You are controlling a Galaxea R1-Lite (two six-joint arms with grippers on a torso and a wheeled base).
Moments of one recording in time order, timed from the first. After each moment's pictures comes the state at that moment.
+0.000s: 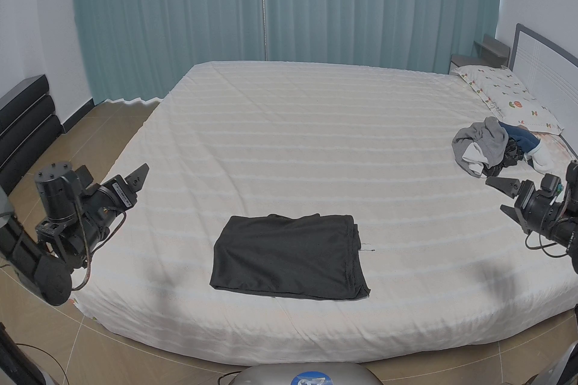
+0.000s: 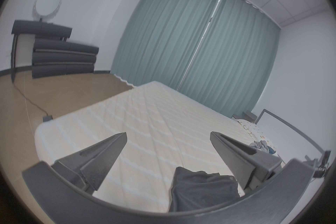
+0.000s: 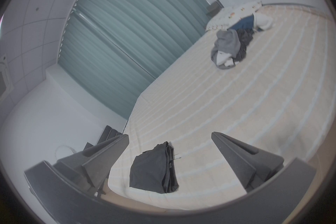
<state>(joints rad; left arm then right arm) -0.09 1.80 -0.43 -1.24 0.11 -0.46 -0.19 1.63 -0.41 -0.92 0.44 0.66</state>
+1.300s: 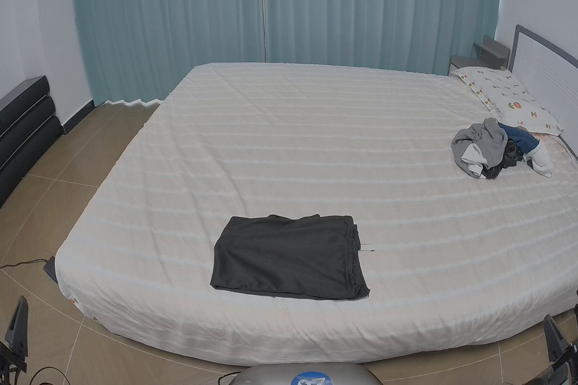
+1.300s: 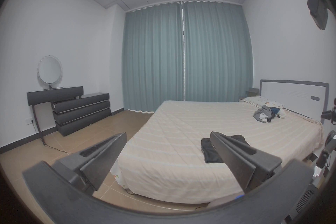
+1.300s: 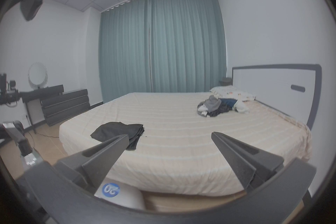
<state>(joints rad) 0.00 0.14 -0.34 0.20 0.12 -0.01 -0.02 0.07 -0.21 0.20 0.06 0.01</state>
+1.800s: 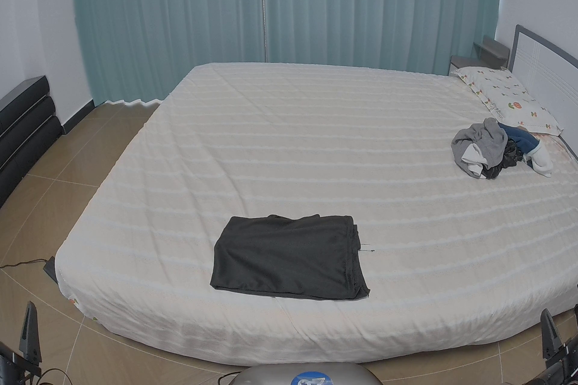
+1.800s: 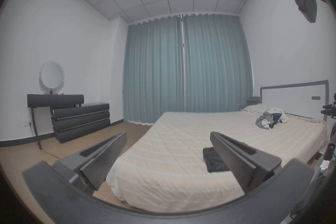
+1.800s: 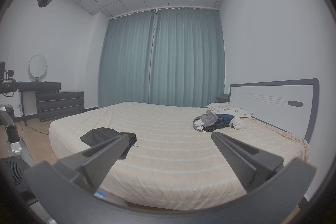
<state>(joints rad) 0.00 0.02 -0.13 -0.03 0.12 0.01 -0.01 0.01 -0.02 -0.08 0.03 -0.07</state>
